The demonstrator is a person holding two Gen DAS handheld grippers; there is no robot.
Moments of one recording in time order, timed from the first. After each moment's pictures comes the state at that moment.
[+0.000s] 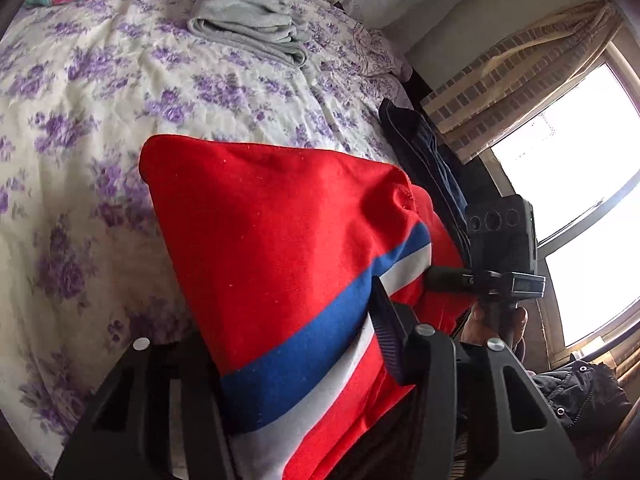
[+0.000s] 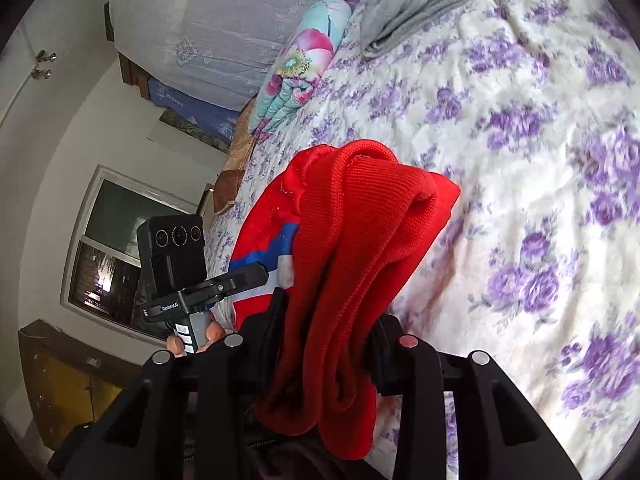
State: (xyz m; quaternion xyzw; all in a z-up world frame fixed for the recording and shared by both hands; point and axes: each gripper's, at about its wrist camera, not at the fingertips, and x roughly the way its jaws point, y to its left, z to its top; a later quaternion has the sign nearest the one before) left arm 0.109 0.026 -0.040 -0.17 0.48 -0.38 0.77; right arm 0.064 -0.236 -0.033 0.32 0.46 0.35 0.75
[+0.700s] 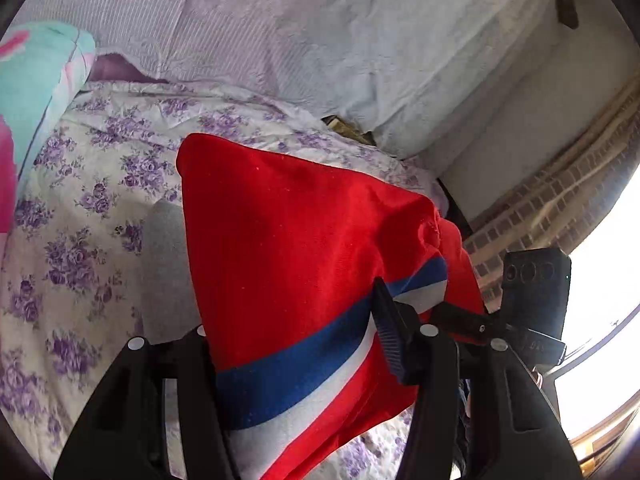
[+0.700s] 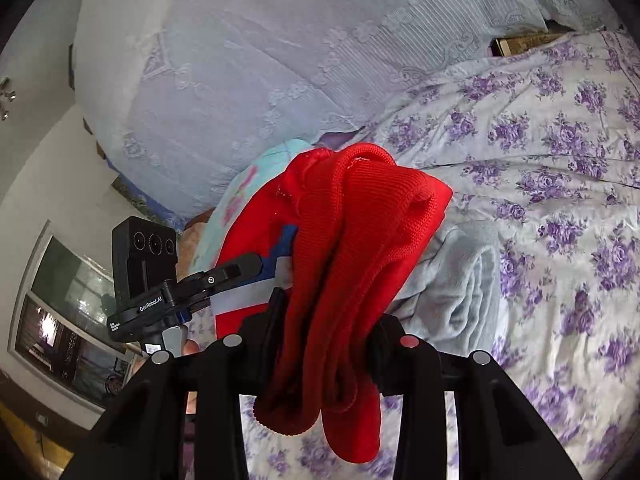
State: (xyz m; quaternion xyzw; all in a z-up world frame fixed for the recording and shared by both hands) left arm 0.528 -0.039 0.075 -0.20 0.43 -0.35 0.81; right arm 0.465 -0.299 0.084 0.27 0.40 0.25 0.84
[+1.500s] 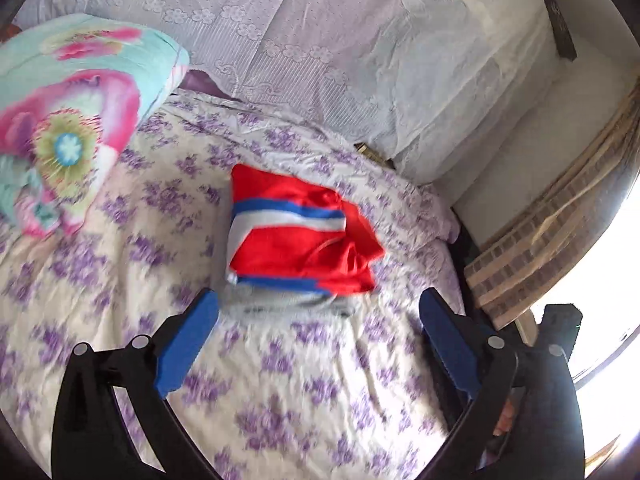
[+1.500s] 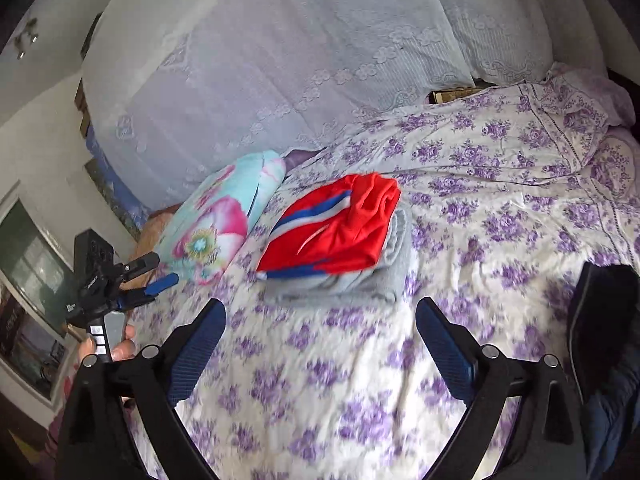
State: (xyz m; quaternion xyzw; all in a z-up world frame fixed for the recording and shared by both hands) left arm 0.354 0.042 0.086 -0.21 0.37 -0.26 0.87; right arm 0.249 -0.324 0.114 0.17 0.34 0.17 0.91
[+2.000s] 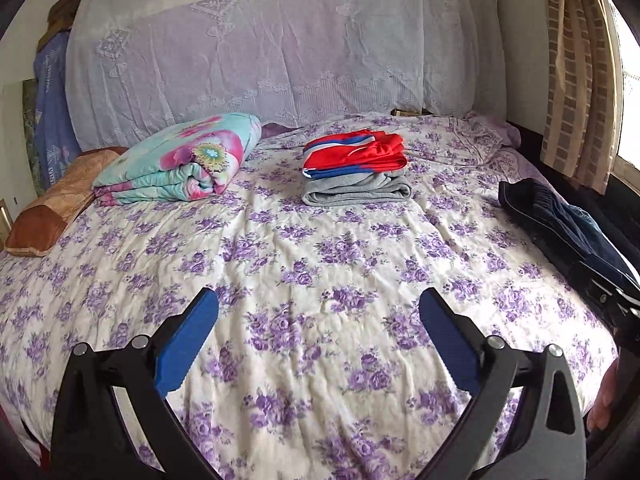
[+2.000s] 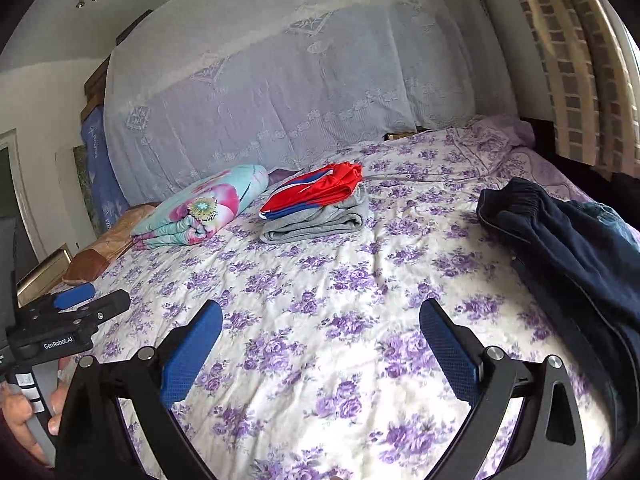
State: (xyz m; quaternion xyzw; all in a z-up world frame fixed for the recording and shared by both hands) left arm 0.035 -0.009 0.042 0.03 0.27 -0.06 0.96; right arm -0.018 -0.270 0.027 0.11 0.20 0.04 0.97
